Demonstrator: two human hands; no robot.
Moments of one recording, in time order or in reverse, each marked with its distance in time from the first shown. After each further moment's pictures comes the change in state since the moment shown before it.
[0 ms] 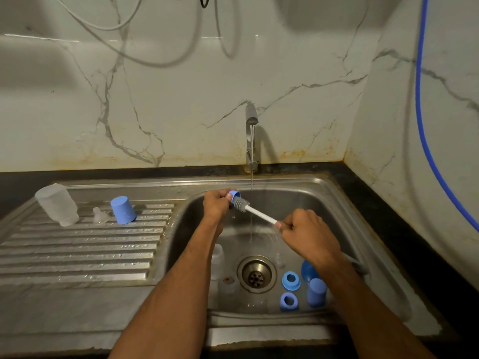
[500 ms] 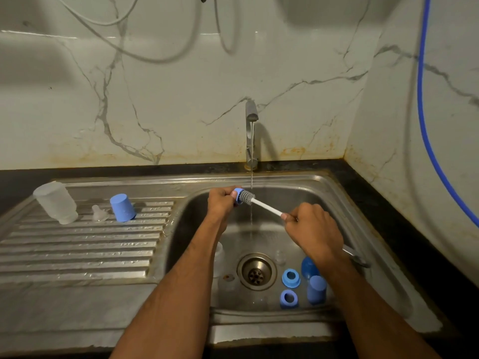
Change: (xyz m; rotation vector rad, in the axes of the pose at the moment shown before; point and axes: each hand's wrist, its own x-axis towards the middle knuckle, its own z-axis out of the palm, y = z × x) left_hand -0.002 0.004 0.002 0.005 -0.042 0.010; right_hand -0.002 -0.007 -0.005 -0.043 0.104 0.035
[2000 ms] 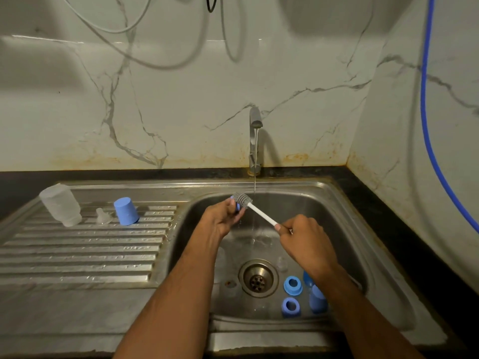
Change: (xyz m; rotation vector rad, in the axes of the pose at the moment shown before) left_hand -0.019 0.010 -0.011 -0.650 -0.037 -0.462; right_hand -0.013 -0.007 0.004 0.151 -0.108 0.016
